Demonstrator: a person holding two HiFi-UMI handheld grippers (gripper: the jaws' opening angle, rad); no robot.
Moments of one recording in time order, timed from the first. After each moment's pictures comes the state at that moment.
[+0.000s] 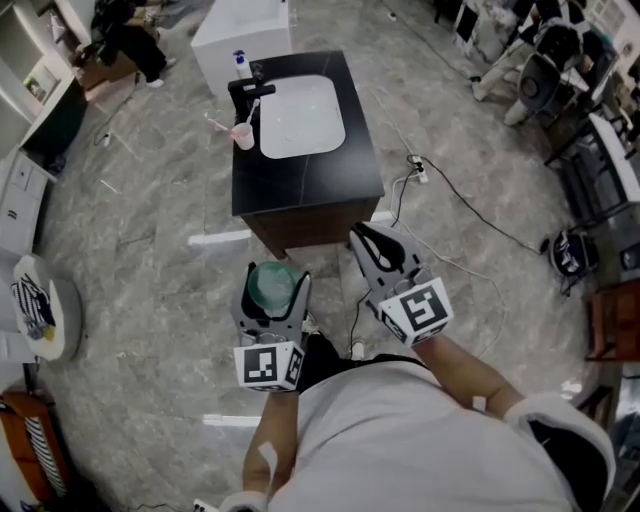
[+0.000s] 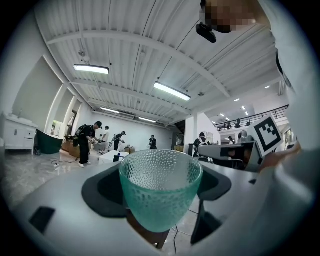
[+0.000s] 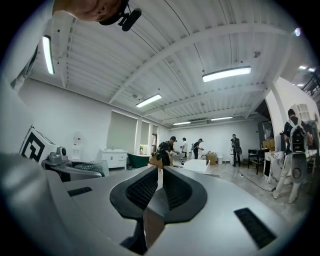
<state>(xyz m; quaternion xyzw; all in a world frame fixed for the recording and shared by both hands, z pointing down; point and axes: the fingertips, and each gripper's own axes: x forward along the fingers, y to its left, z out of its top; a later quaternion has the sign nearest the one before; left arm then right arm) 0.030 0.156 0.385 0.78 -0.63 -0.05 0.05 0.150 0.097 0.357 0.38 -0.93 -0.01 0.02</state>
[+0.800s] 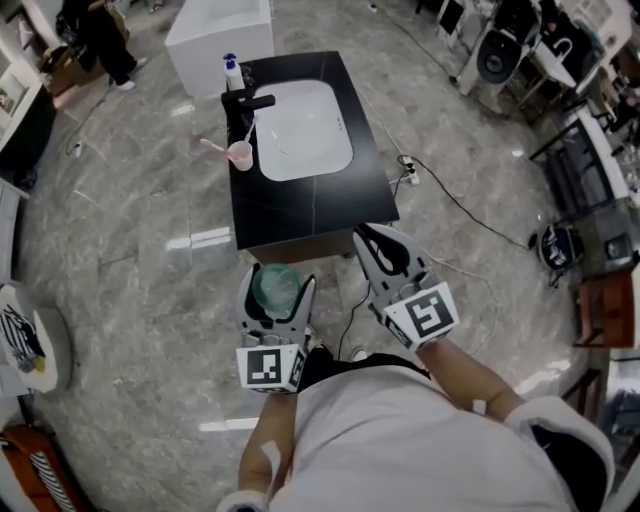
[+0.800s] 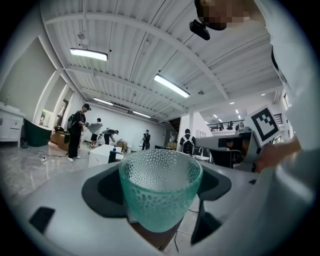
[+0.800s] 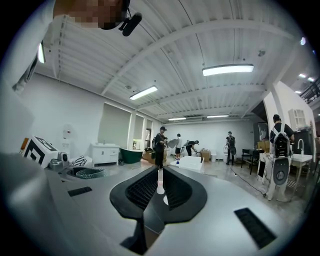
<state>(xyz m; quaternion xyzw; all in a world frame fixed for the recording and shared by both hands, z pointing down) -0.036 0.043 0.410 0.81 -0.58 -0.04 0.08 0.079 -0.005 0.360 0.42 -0.91 -0.01 0.05</state>
